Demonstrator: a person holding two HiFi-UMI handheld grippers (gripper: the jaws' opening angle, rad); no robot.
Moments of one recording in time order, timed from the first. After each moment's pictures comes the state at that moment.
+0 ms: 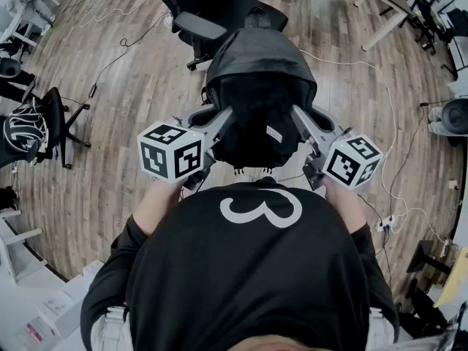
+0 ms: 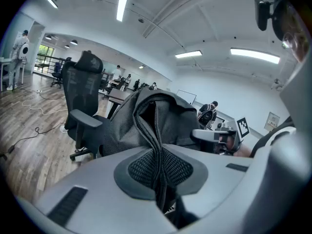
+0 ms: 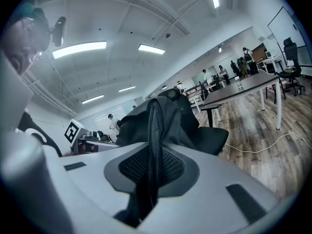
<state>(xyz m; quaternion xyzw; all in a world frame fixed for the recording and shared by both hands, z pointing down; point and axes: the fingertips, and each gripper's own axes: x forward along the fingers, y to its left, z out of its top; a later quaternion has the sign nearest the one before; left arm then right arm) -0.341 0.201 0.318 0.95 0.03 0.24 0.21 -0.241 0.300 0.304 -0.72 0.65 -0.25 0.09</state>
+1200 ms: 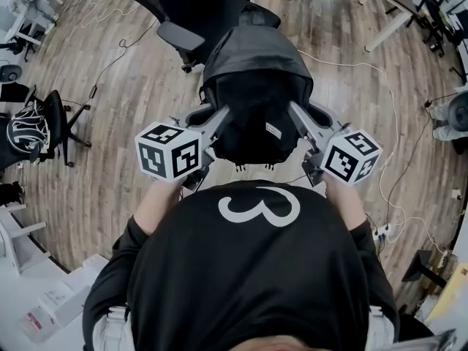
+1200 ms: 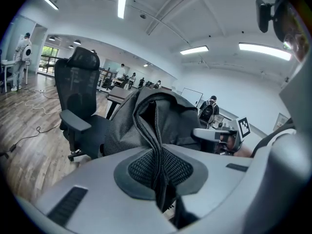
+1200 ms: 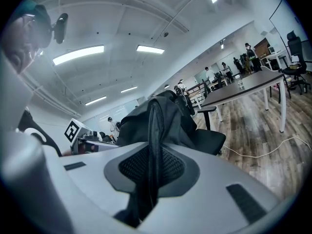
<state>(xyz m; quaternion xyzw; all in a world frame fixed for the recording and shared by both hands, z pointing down) -0.230 0.227 0.323 0.94 0.00 0.25 0.21 -0.125 0.321 0.310 -0.70 0.67 -0.25 0.09</state>
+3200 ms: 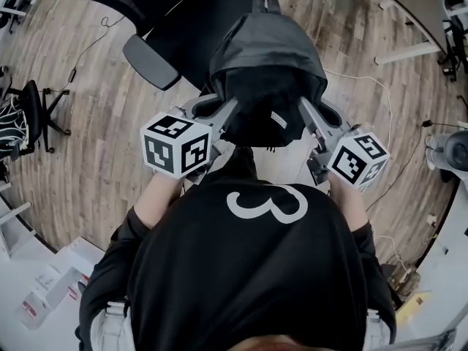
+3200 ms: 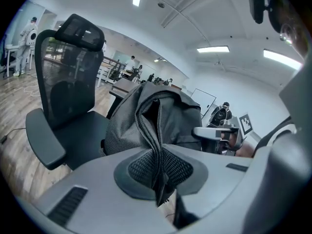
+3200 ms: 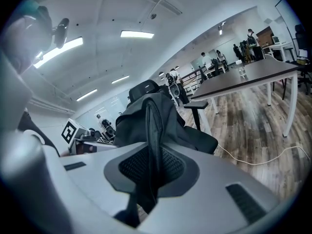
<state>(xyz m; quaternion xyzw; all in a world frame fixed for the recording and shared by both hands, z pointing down) 0.006 0.086 0.397 0.92 -0.03 0.28 0.27 0.120 0.172 0.379 -0.68 0.66 -0.32 0.05</state>
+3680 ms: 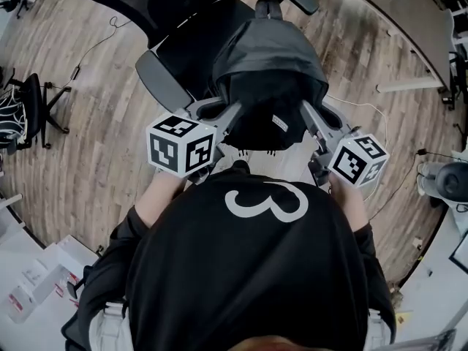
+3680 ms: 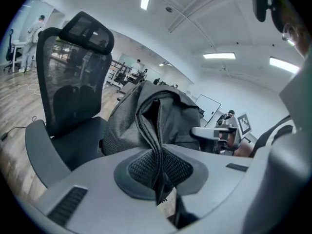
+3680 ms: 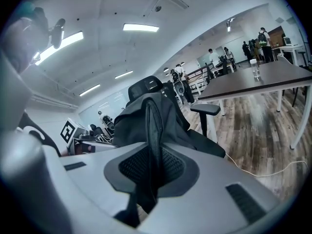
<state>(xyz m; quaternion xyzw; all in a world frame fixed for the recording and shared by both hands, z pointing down) 0.030 0.001 0.389 0.92 -0.06 0.26 0.29 0.151 0.073 0.369 -0.66 0.68 -0.32 0.03</state>
